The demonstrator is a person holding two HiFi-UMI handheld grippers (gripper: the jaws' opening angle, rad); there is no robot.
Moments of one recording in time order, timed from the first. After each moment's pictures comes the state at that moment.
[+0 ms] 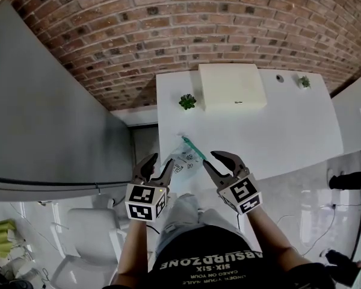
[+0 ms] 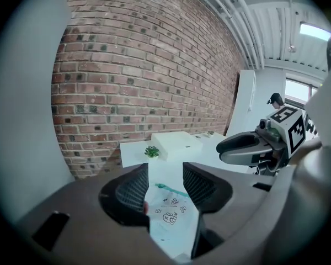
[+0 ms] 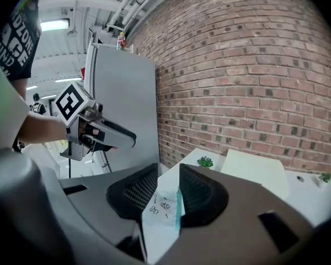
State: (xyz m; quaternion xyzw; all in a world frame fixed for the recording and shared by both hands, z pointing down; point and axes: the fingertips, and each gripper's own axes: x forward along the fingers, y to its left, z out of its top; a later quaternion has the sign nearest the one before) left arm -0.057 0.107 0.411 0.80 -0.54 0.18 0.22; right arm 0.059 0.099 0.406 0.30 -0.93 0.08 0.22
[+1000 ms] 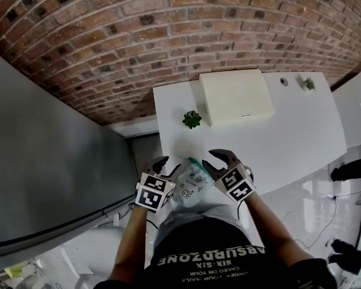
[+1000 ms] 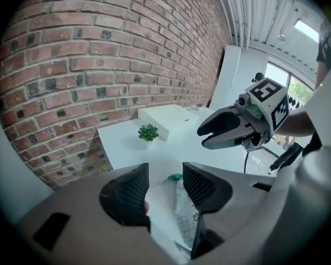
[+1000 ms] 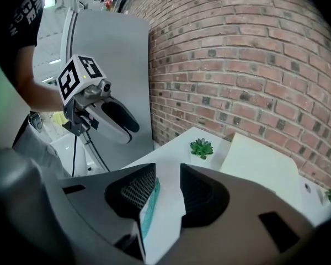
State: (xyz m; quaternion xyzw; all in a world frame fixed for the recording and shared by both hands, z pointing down) left arm -0.071 0.008 0.514 0.84 -0.39 0.30 0.24; right arm 0.019 -0.008 0.507 0.27 -0.89 0.09 0.34
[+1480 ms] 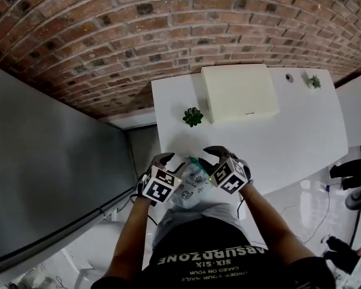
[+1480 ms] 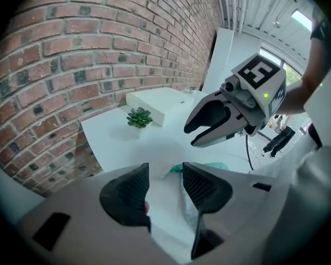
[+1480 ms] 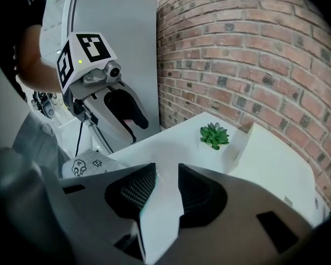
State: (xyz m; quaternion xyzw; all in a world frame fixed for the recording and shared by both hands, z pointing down) left arm -0.052 -0.010 0.567 0.84 -0.33 0.37 0.24; right arm 0.005 -0.025 0.566 0.20 -0.88 0.09 0.42
